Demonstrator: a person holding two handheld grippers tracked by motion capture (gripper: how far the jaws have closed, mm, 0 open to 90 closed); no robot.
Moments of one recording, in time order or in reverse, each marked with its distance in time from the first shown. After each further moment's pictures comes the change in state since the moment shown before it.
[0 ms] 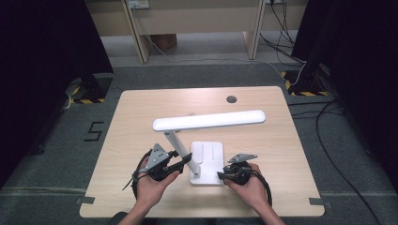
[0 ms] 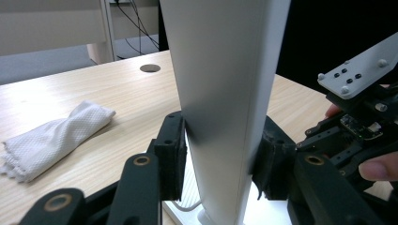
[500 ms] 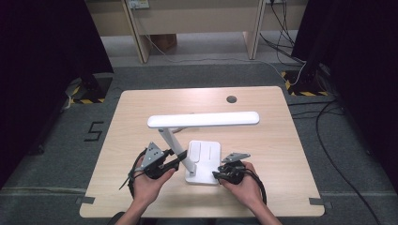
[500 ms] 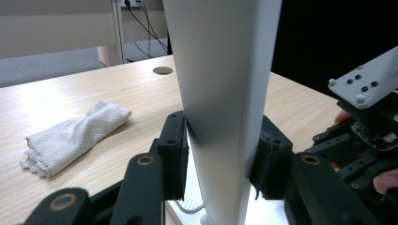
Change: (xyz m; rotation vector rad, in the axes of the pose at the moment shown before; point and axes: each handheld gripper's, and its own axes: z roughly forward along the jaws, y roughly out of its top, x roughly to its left) left arm 0.010 -0.003 -0.003 -0.021 0.023 -0.010; right arm 0.010 0.008 0.009 0.004 -0.007 -0.047
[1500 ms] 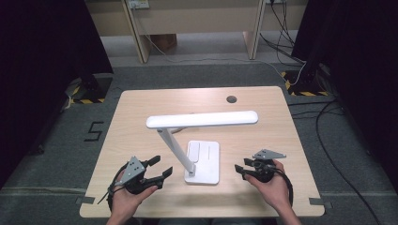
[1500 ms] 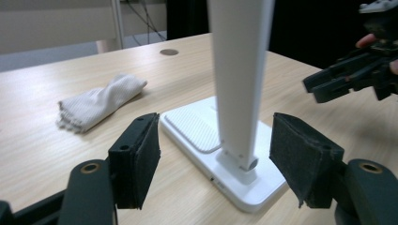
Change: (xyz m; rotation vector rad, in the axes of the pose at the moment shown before) left arm 0.024 -0.036 -0.050 0.029 -0.009 0.018; right arm -0.055 -0.028 -0.060 -0.147 -0.075 0.096
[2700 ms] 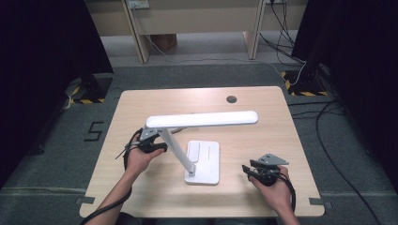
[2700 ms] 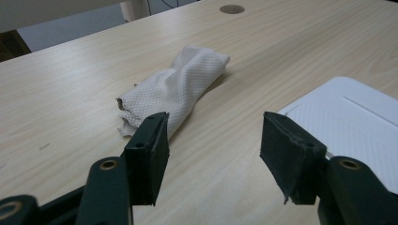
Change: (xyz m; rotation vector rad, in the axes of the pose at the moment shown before) left arm 0.097 0.015 0.115 0.197 0.091 0.083; right arm -0.006 -0.017 0.002 -0.036 -0.110 -0.053
